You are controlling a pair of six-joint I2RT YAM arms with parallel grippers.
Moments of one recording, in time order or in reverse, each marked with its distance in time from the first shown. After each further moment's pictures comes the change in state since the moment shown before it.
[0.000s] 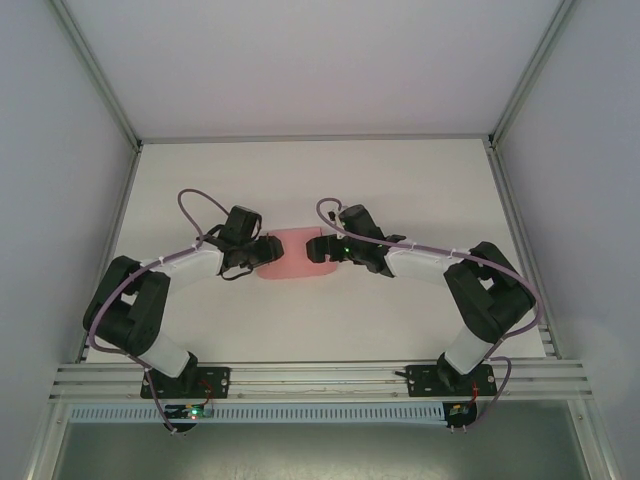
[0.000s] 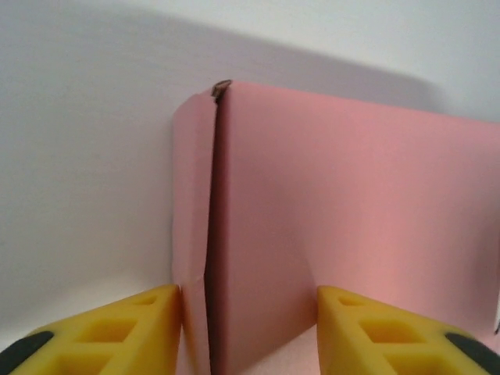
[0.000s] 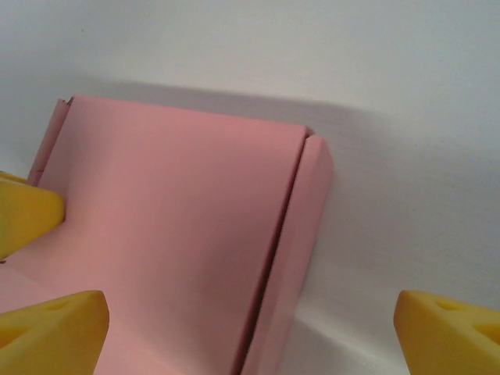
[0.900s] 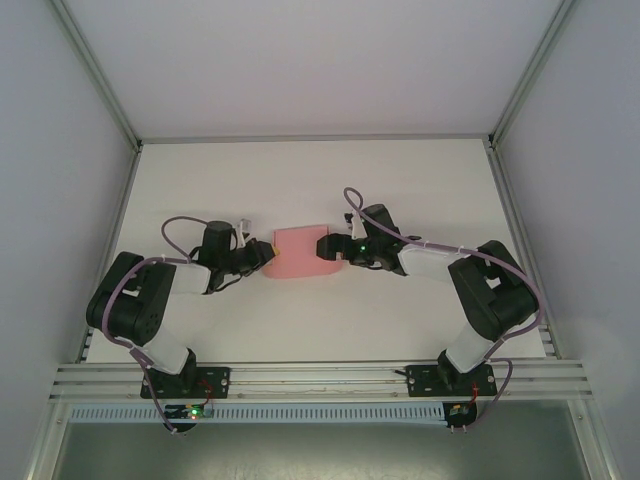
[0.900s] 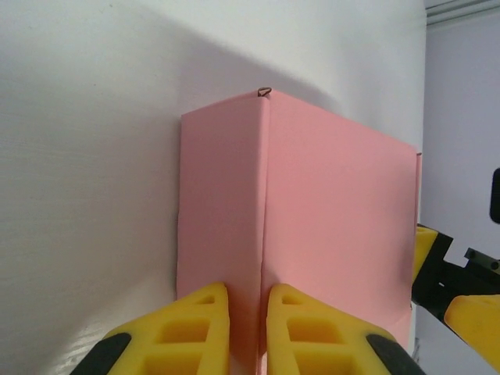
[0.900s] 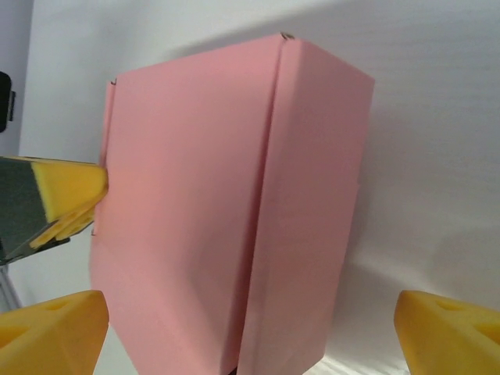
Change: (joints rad) left arm 0.156 0.045 -0.285 0.613 0.376 -0.155; right arm -0.122 -0.006 -0.077 0.056 -0.329 0.194
